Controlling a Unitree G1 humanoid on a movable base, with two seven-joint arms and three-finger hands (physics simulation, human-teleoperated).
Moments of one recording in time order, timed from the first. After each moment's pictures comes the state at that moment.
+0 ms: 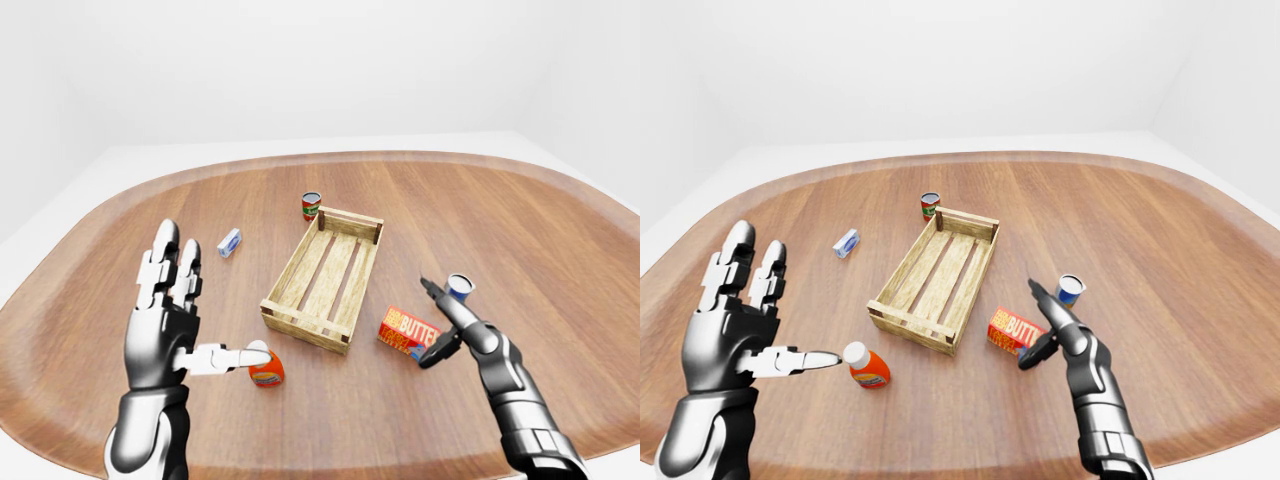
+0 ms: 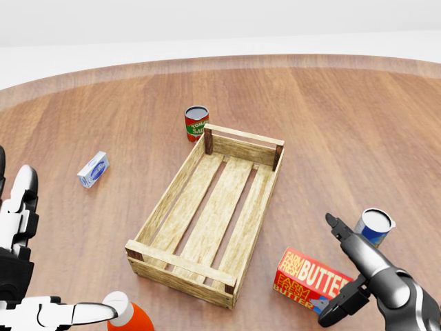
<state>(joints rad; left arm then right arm) 0.25 -0.02 0.19 -0.67 -0.14 0.09 -0.21 -0.23 -0.29 -0.14 0.47 -0.61 0.09 0.38</state>
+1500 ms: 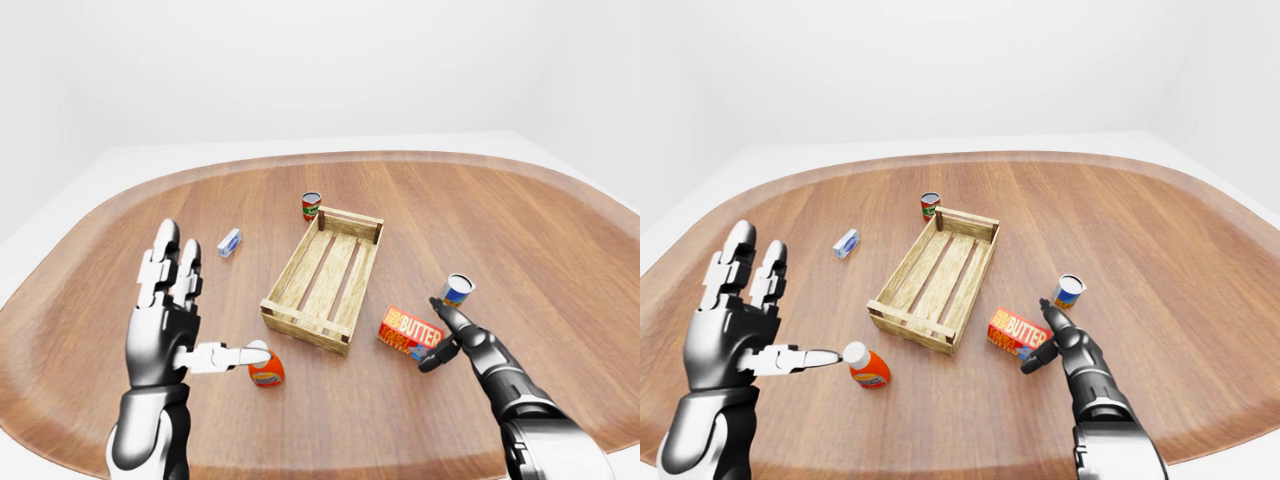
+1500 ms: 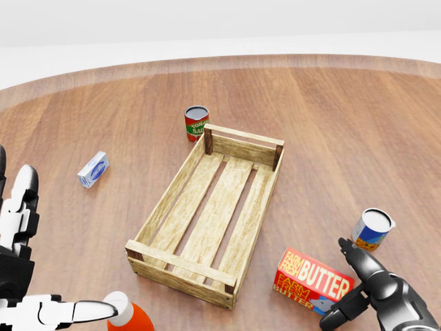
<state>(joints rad) 0.24 -0.02 0.19 -0.66 -0.14 0.09 -0.21 -0.49 -0.34 -0.06 1.09 -0.54 0.09 0.21</state>
